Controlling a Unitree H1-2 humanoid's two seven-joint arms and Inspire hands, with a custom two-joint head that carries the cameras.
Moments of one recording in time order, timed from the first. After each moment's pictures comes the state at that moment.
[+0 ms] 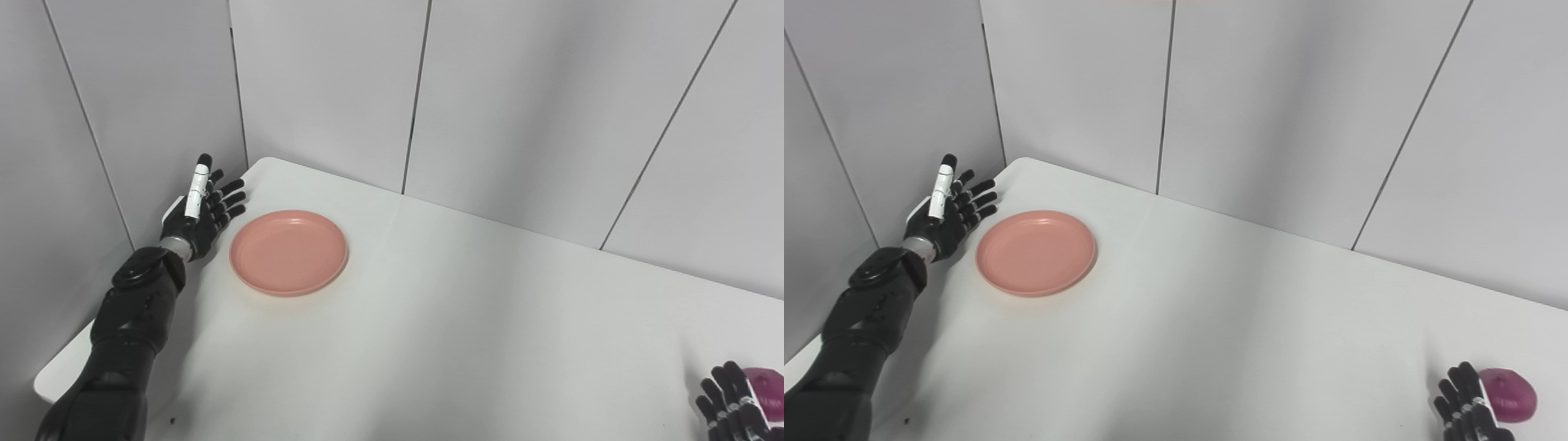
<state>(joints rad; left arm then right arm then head) -0.51 0.50 0.41 0.76 -0.44 0.10 -0.23 0.01 -0.24 -0.16 0.05 0.31 -0.11 0.31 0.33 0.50</state>
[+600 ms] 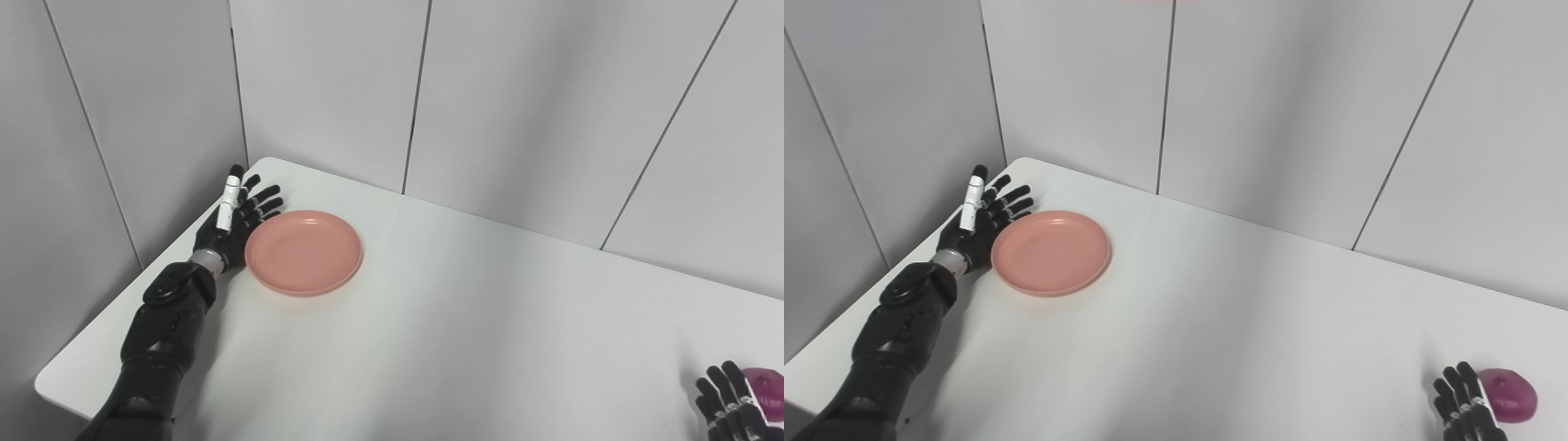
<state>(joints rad) -0.47 0.40 0.37 0.64 -0.46 0.08 -0.27 0.01 -0.24 -0.16 0.05 0.31 -0.11 0.31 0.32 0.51</state>
